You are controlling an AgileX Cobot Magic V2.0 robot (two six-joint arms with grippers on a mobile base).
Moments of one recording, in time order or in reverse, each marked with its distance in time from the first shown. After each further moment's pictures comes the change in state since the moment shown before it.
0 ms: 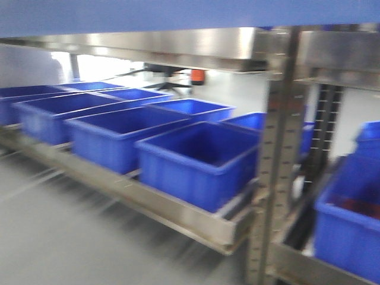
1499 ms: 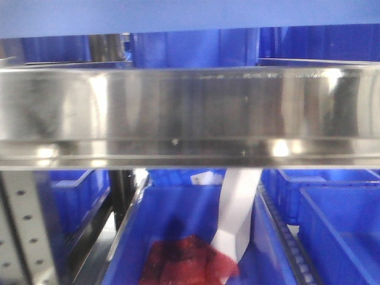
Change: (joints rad) left arm 0.000 0.000 0.000 0.000 -0.002 0.000; right arm 0.000 0.000 0.000 -0.002 0.004 0.000
